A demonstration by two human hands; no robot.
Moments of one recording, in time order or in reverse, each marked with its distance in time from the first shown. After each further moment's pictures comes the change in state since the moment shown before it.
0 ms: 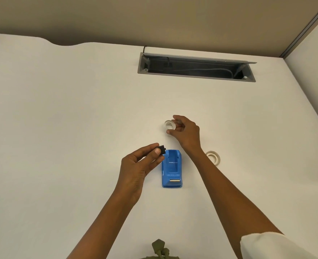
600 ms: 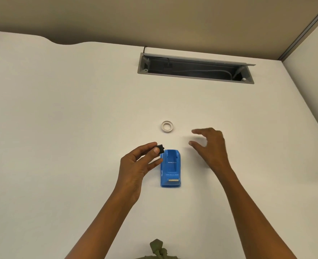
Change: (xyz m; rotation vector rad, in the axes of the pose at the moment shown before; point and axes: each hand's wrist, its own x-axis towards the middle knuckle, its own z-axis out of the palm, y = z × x) left_hand -0.002 0.000 0.000 0.016 -0.002 0.017; right_hand -0.036 0.020 -0.065 -0.420 0.034 -0.108
